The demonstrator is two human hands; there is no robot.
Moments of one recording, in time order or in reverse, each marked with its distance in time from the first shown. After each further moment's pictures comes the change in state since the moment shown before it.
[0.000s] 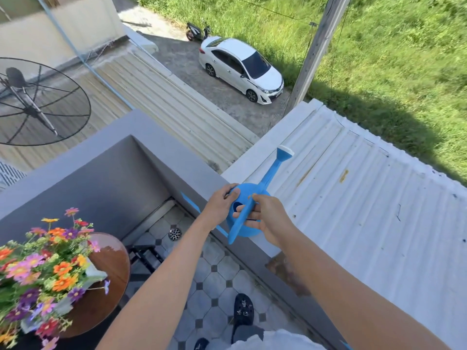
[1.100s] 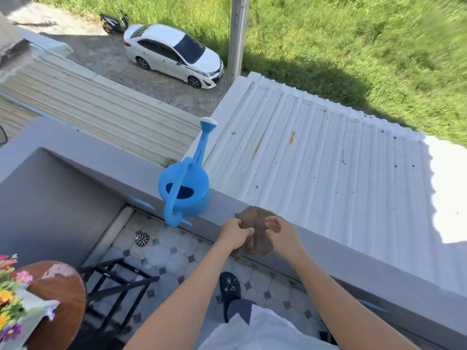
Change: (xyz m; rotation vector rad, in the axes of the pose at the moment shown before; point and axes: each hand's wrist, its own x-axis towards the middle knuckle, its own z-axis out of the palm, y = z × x) left_hand -0.076 -0.044 0.194 0.504 -0.234 -0.292; right_hand -0.043 0.154 -0.206 -0.493 0.476 -0.144
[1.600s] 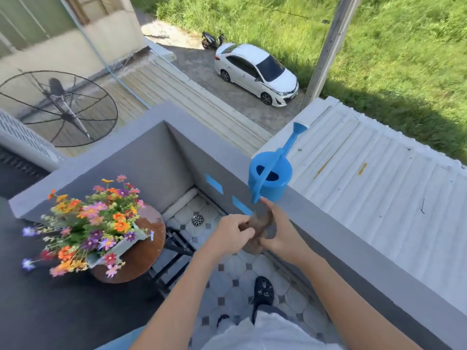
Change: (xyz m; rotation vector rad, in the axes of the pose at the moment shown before) left_hand -0.161 -0.102 -0.128 0.003 0.295 0.285; right_hand -0.107 -0.092 0.110 -0.203 -0.530 -0.634
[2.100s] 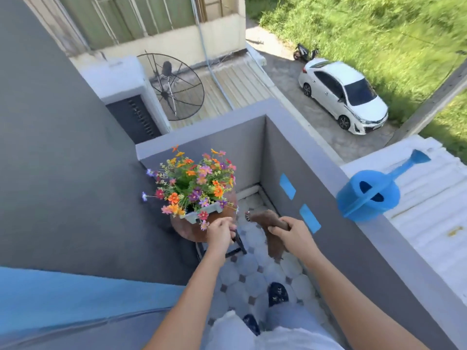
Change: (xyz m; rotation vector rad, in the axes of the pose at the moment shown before) left_hand -0.119 -0.157 -0.085 -0.838 0.783 -0.615; right_hand 0.047 -0.082 0.156 -0.067 -0.141 0.129
